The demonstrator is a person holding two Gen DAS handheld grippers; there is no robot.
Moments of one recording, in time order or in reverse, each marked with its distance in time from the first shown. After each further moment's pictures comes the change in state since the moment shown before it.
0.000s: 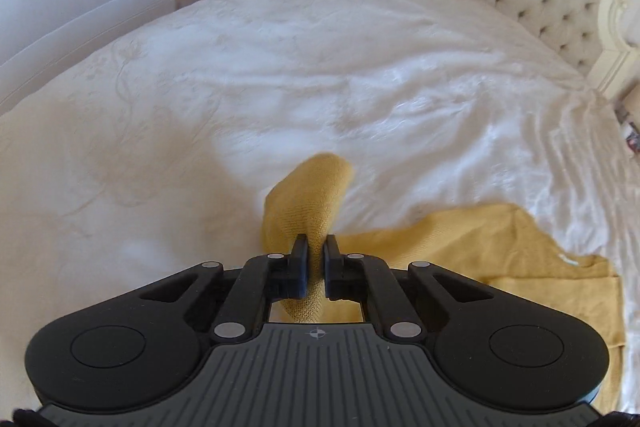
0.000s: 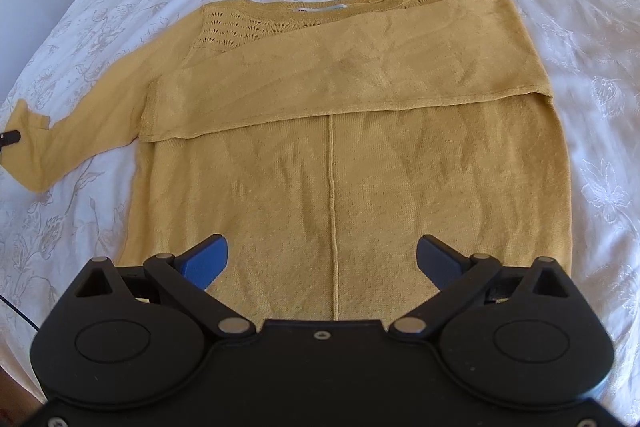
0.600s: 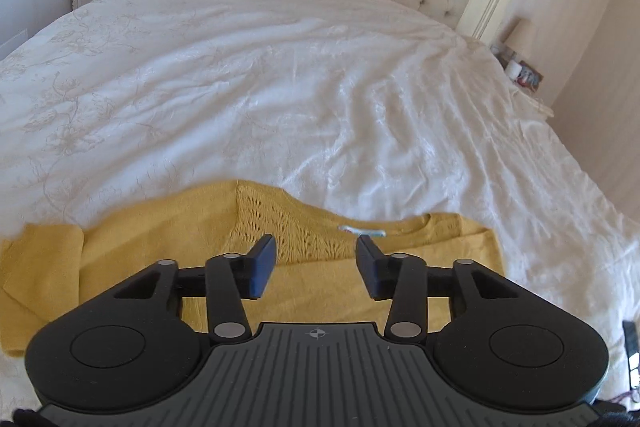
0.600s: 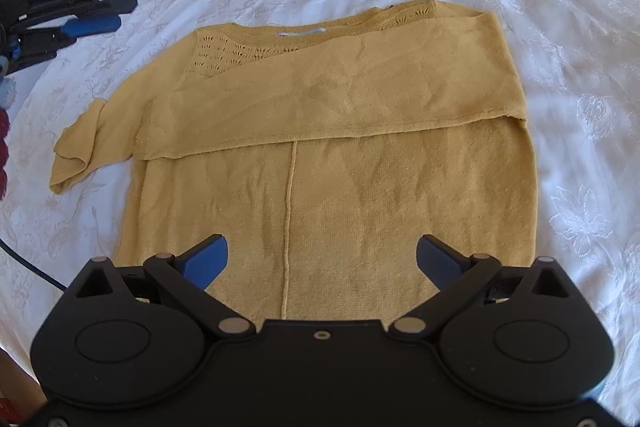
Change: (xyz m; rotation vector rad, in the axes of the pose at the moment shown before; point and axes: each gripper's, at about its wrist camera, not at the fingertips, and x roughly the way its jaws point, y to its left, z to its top) left arm 0.026 -0.234 -0.058 0.216 0.012 -0.226; right arm -0.016 -0.047 0.014 -0.018 -0.026 0.051
